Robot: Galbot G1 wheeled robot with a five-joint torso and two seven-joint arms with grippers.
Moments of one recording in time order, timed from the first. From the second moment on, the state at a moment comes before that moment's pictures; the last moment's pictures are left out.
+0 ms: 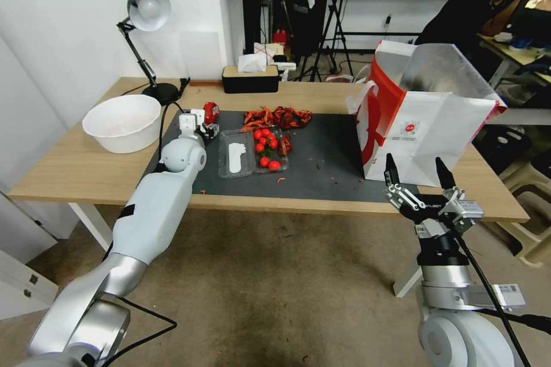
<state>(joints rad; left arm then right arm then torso) 0.47 -1.26 -0.17 -1.18 -0.47 0.47 -0.26 -1.62 1.54 0.64 2.29 0.33 0.22 -0.15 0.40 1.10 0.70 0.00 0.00</state>
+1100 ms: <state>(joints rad) -0.02 -1.47 0.41 -1.59 -0.85 0.62 -0.29 -1.62 1.56 0.69 2.31 0.34 0.21 -0.14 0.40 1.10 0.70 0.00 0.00</state>
